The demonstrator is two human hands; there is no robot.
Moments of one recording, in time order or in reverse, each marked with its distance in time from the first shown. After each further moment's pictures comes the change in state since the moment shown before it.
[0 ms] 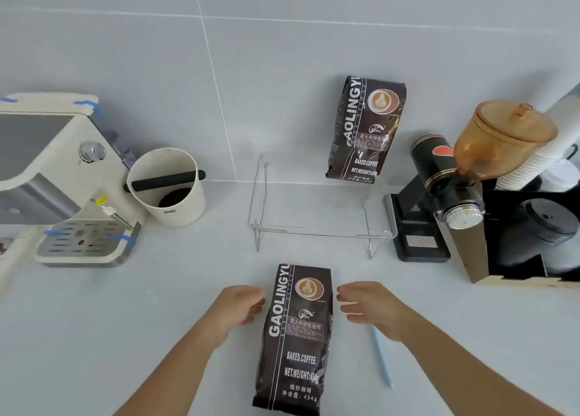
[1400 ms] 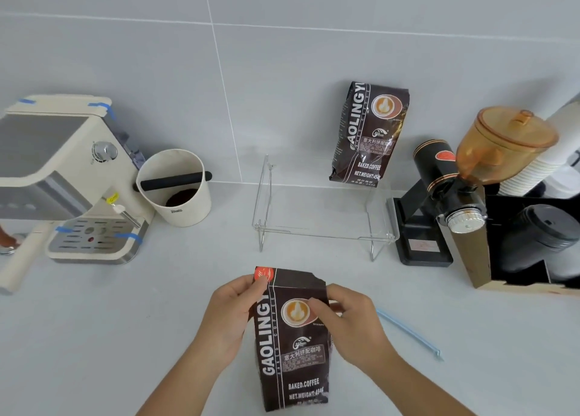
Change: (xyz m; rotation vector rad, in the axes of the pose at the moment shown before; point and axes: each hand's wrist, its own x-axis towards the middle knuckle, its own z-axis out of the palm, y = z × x) left_hand -0.080 0.033 0.017 -0.458 0.051 0.266; right_hand -0.060 -0.008 0.071 -0.218 0.194 -0.582
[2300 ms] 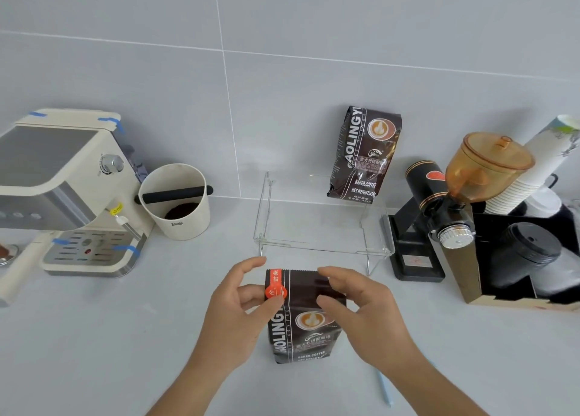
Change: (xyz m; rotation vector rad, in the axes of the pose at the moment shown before) left_hand -0.022 0.025 0.005 0.259 -0.009 0.314; right_hand -0.011 -0.052 -0.019 -0.010 0.108 -0.095
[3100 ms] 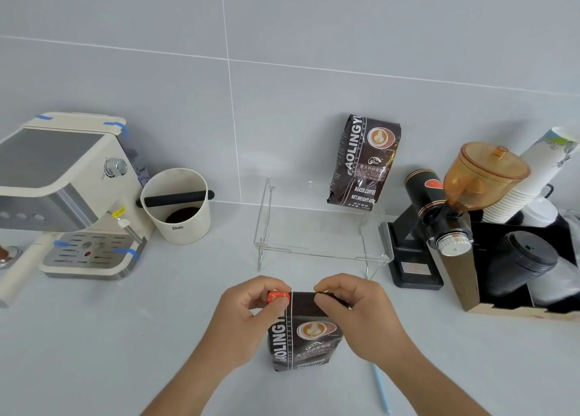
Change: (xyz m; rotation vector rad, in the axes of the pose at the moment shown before) left_hand 0.005 0.001 -0.001 0.217 -0.101 0.190; right_hand 0.006 -0.016 0.000 -0.018 -0.072 0.043
